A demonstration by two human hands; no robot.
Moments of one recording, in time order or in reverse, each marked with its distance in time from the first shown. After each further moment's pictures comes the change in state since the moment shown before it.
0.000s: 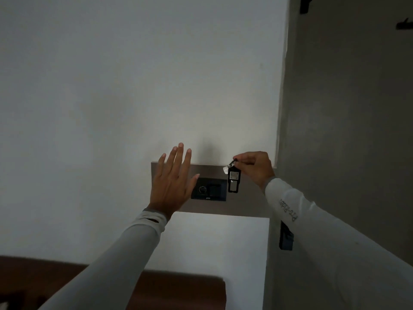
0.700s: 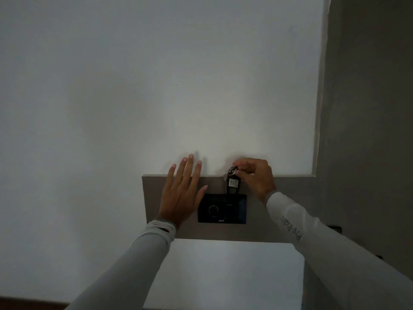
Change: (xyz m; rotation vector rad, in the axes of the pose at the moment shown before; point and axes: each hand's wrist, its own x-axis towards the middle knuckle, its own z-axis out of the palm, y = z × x) left_hand 0.044 -0.037 0.191 0.057 -0.001 0.107; right_hand 0.119 0.108 0.084 -0.003 0.040 -0.088
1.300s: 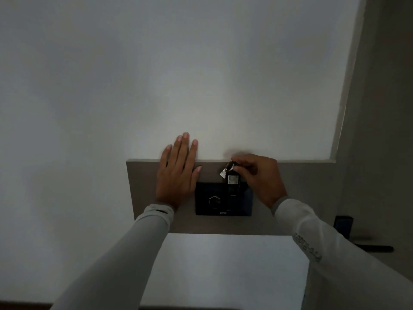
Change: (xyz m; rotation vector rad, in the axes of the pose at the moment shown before) left_hand 0.007 -0.015 0.093 -0.127 0.137 -0.019; right_hand -0.008 0.040 0.022 -0.142 -0.047 -0.234
